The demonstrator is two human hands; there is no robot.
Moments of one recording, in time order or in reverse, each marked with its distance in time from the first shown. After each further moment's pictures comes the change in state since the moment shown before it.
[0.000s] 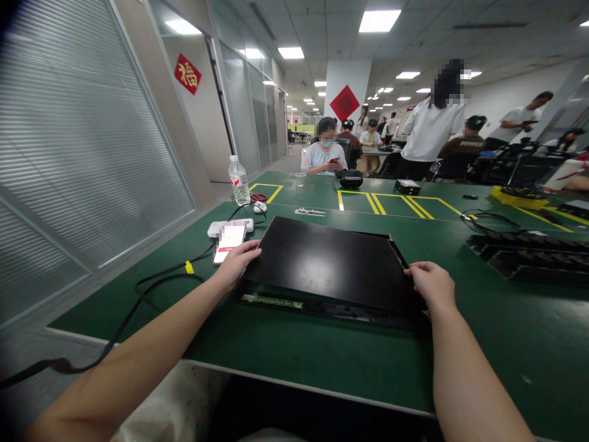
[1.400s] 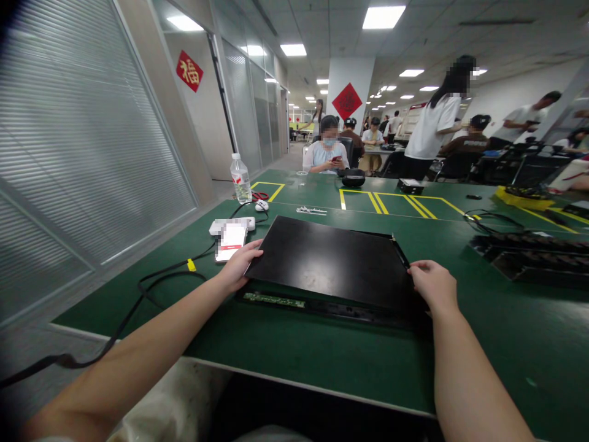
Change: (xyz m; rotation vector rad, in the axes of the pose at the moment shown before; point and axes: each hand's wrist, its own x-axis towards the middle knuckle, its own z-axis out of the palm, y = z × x) left_hand -0.004 0.004 0.014 -0.255 -0.007 -0.198; right_hand -0.007 -0.013 -0.004 -0.073 -0.011 0.043
